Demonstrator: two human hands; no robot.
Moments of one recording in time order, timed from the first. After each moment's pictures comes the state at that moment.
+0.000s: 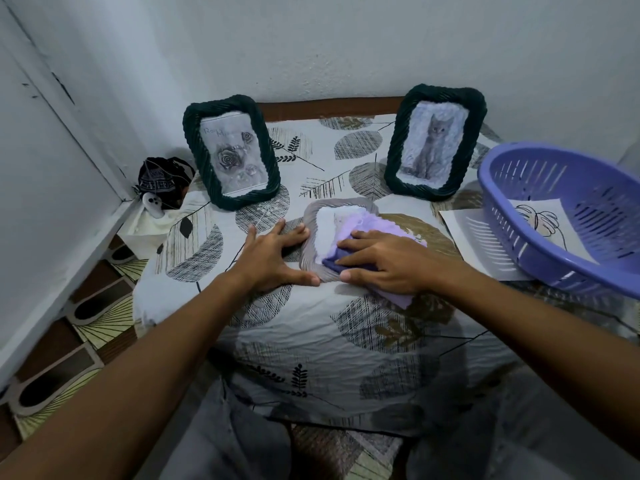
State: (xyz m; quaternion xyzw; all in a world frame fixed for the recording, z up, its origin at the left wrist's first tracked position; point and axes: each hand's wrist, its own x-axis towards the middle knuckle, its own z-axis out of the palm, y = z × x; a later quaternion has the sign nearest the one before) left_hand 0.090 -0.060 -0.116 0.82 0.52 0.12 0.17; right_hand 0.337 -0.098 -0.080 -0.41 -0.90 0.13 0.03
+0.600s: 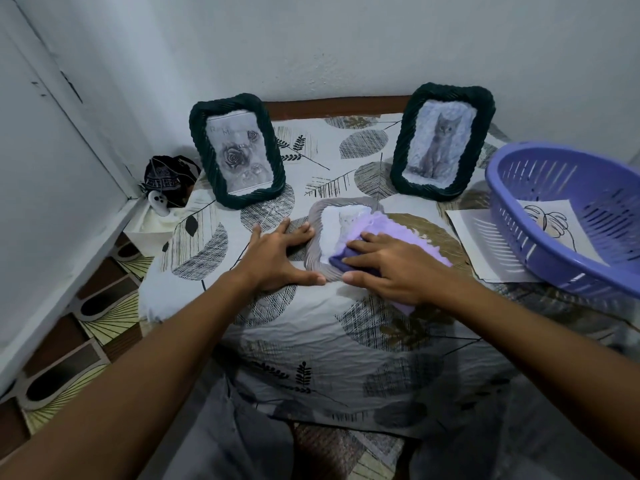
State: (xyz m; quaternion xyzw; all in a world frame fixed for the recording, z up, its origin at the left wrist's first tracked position) left_hand 0.089 -0.061 -0.117 0.82 0.53 0.13 0.17; right_hand 0.328 -0.114 -0.082 -0.46 -0.88 0.10 0.05
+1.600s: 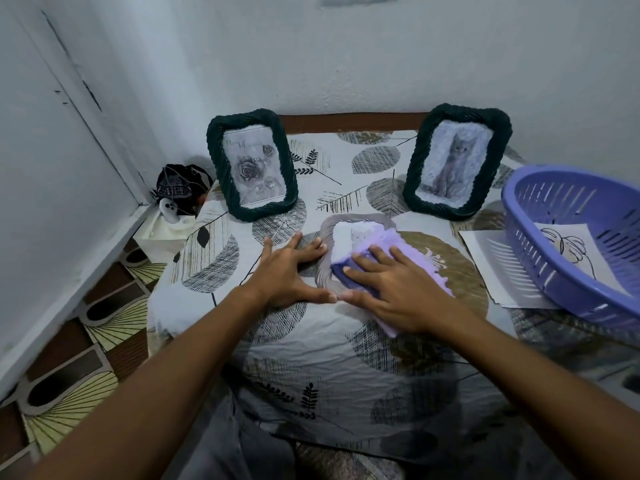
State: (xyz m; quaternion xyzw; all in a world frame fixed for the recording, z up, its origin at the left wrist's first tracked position) left_hand 0.088 -0.061 -0.117 0.82 0.52 0.13 0.19; right_hand 0.314 -0.108 -0.100 -0.50 -0.87 0.04 0.01
